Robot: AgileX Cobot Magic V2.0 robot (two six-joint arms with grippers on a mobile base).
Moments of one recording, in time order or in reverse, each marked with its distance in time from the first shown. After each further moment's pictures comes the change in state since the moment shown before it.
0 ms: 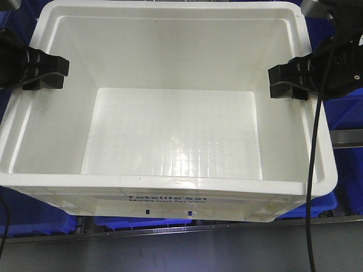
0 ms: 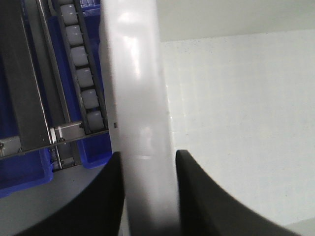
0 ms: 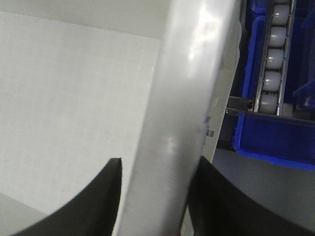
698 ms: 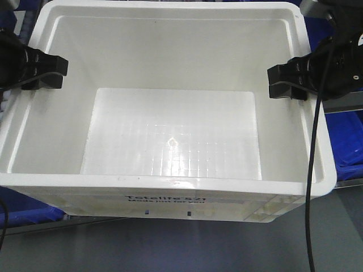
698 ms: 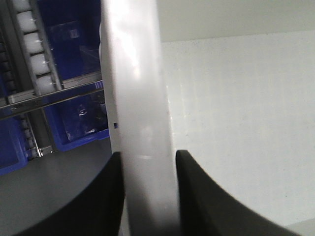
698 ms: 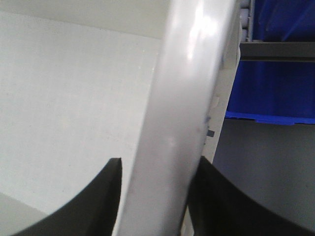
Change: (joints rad) left arm 0.000 -0.002 0.000 0.000 0.002 0.000; right arm 0.001 0.000 0.000 0.003 0.000 0.000
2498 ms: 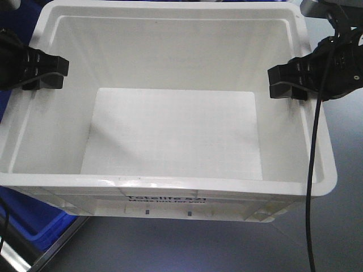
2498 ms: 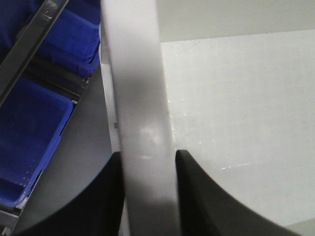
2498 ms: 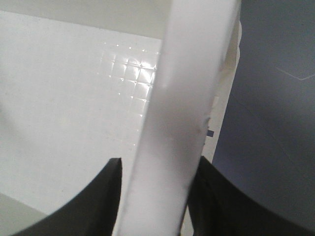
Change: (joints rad) left arm 0.000 0.000 0.000 0.000 -0.001 0.000; right arm 0.000 0.000 0.000 -0.002 0.000 0.000
